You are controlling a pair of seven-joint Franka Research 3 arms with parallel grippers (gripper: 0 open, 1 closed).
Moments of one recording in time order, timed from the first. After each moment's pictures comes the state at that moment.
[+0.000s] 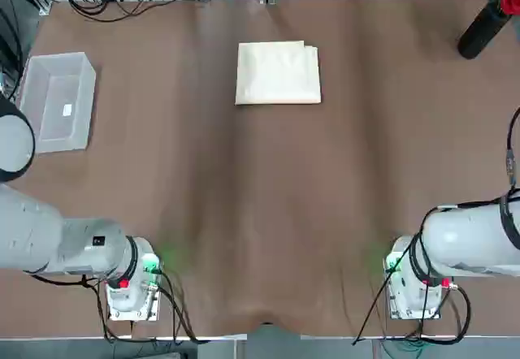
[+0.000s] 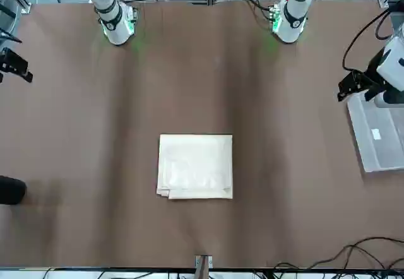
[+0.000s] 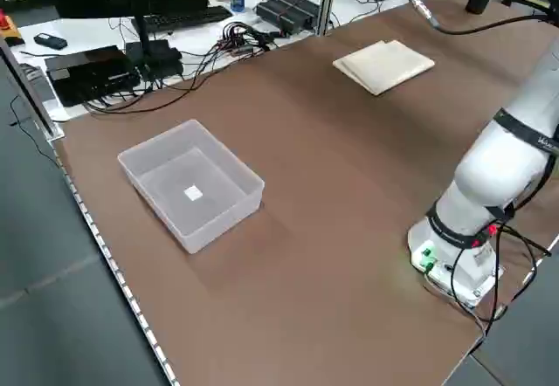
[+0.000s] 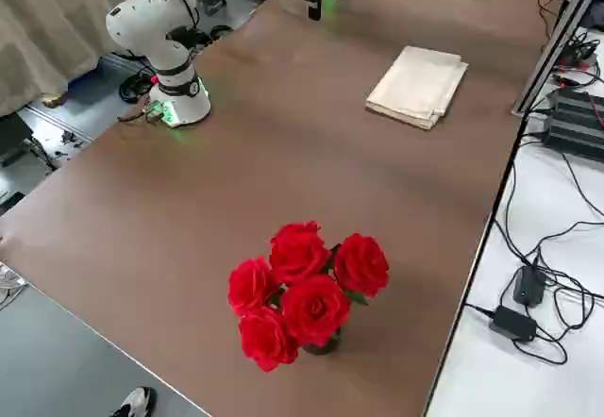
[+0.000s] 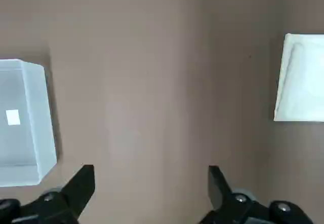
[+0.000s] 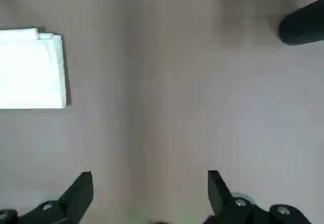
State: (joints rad) left arm 0.01 -0.01 -0.07 -1.64 -0.03 1.67 -0.06; right arm -0.14 0.04 0.07 -1.40 0.03 1.40 -0.05
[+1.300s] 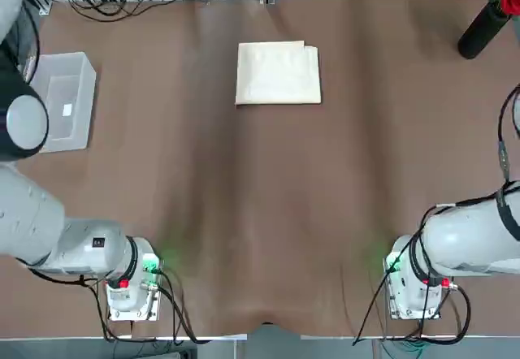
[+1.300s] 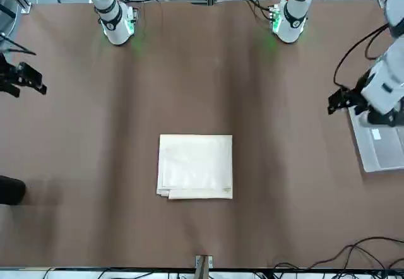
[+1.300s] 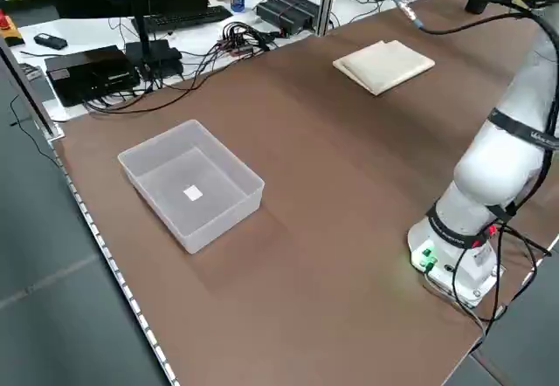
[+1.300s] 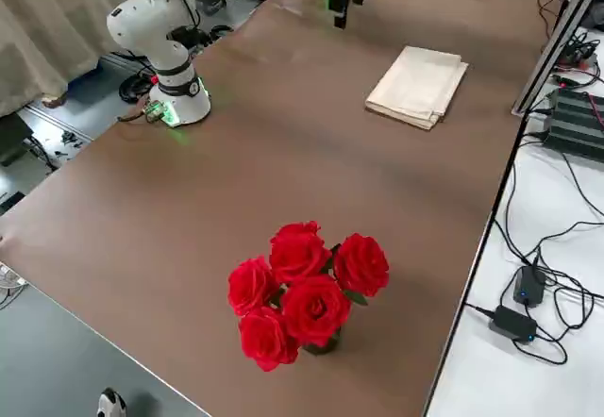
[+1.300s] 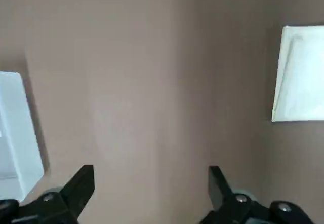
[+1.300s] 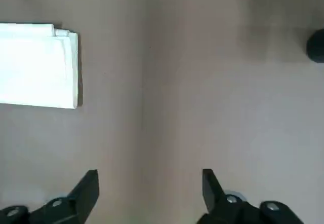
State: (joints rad) left arm -0.03 0.15 -0.08 -1.55 -0.03 1.68 -0.06; right arm -0.07 0.16 0.08 -1.33 0.04 1.43 -0.03
